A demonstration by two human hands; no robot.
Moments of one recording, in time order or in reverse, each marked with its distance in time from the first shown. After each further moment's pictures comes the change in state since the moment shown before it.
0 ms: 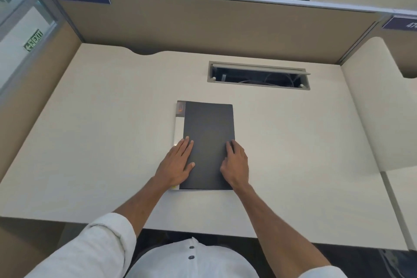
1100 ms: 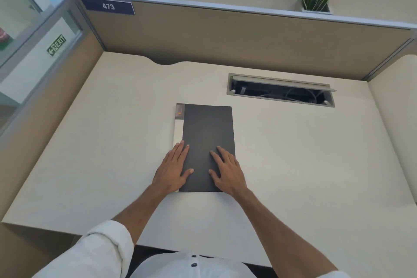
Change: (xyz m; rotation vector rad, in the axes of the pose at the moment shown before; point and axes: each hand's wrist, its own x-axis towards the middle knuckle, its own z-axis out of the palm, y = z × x) left_hand 0.009 -0.079 -0.017 -0.065 0.099 -0.108; right_hand 0.042 -0.068 0.024 -0.129 -0.153 -0.317
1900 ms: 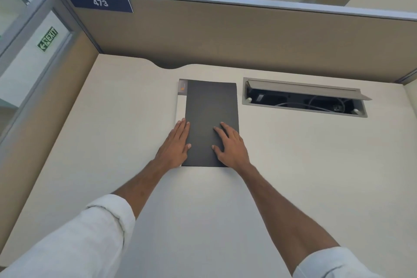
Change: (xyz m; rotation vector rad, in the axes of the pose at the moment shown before) left_hand 0.150 -0.072 -0.066 -0.027 -0.037 0.029; right_hand 0.168 -0.021 -0.048 0.072 0.045 0.036
